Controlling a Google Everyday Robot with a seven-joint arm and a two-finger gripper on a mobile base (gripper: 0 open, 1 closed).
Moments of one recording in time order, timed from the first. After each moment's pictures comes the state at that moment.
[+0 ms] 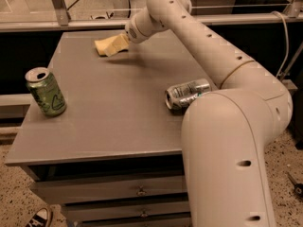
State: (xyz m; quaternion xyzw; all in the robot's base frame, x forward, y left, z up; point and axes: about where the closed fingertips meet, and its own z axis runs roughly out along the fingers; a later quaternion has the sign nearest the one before) arm 0.835 0.081 0.859 -0.42 0.79 0.18 0.40
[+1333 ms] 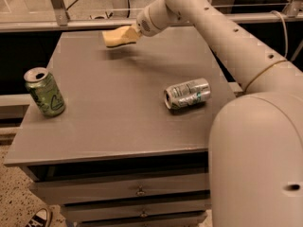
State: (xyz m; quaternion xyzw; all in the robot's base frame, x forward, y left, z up) arm 0.810 0.045 0.900 -0.43 0.78 0.17 0.42
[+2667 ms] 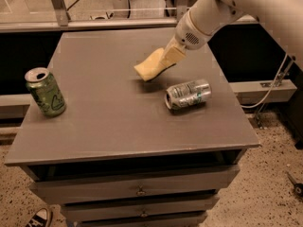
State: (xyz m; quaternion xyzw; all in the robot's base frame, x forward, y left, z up) arm 0.654 -0.073 0.907 -0.55 0.77 0.09 0.30
